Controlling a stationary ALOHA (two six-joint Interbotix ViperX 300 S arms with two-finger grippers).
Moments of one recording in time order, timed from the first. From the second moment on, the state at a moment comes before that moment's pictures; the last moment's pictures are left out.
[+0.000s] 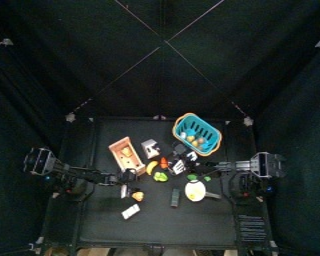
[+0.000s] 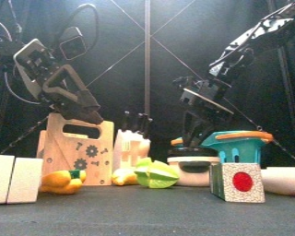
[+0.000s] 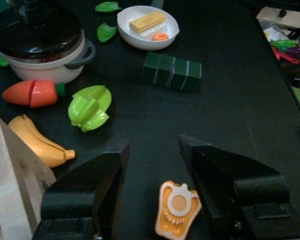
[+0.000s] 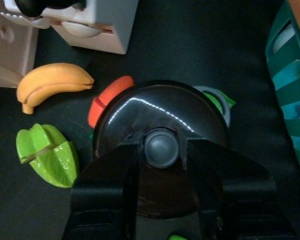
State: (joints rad) left arm -0.10 -0.21 1.06 -0.17 -0.41 0.00; right arm -0.15 -0.08 0.68 -0.85 0.51 1.42
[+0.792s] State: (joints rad) left arm -0.10 -0.21 1.06 -0.17 -0.41 0.00; right arm 0.19 -0.40 0.87 -0.64 0.56 1.43
